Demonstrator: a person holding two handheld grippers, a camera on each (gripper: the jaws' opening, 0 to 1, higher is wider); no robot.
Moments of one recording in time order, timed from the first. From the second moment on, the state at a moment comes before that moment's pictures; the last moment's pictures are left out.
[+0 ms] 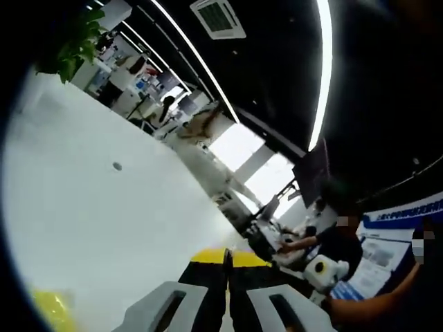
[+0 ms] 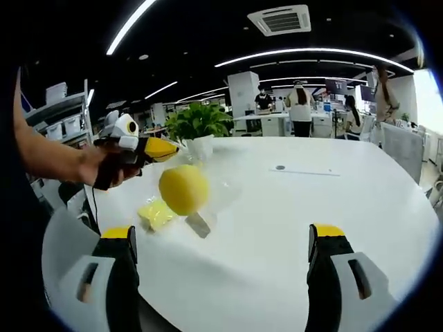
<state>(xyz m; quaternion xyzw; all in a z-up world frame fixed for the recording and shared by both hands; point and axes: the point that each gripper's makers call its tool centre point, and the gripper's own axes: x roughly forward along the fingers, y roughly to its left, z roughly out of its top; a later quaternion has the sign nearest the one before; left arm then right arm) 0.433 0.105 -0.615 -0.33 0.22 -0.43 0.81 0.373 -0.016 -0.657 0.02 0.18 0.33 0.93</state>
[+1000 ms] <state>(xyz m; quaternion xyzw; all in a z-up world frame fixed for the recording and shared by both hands) 0.466 0.135 -0.701 -0.29 0.24 -0.34 0.86 0.364 -0.022 -0.679 0.04 0.21 0.31 0.92</state>
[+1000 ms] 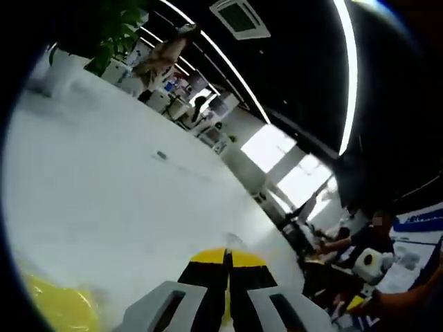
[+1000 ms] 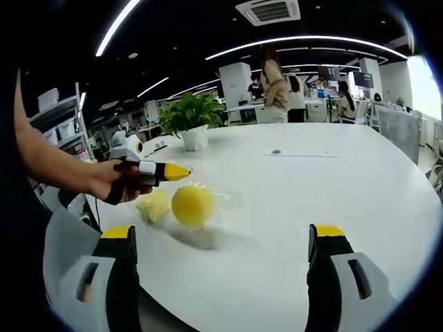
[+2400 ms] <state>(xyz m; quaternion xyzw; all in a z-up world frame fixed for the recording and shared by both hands) 0.472 0.161 -0.789 -0.10 0.35 -0.28 0.89 0.358 -0.014 -0.677 0.04 0.22 0.32 0.92</state>
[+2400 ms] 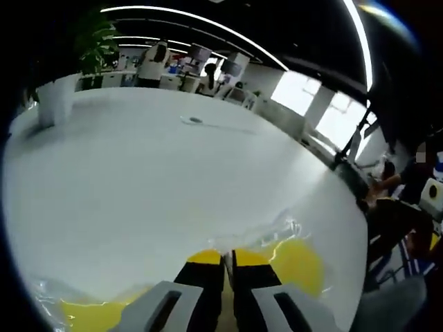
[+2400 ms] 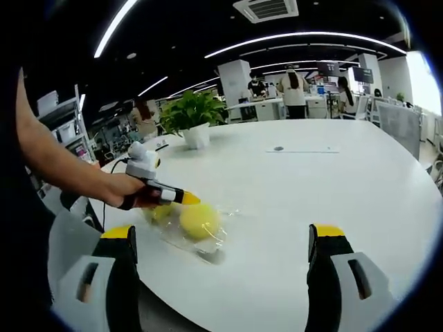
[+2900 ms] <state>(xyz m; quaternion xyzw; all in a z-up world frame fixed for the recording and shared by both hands) 0.485 0.157 -0.760 -0.11 0.31 -0.29 0.90 0.357 -0.011 -0.679 0.05 0.22 0.32 0.92</state>
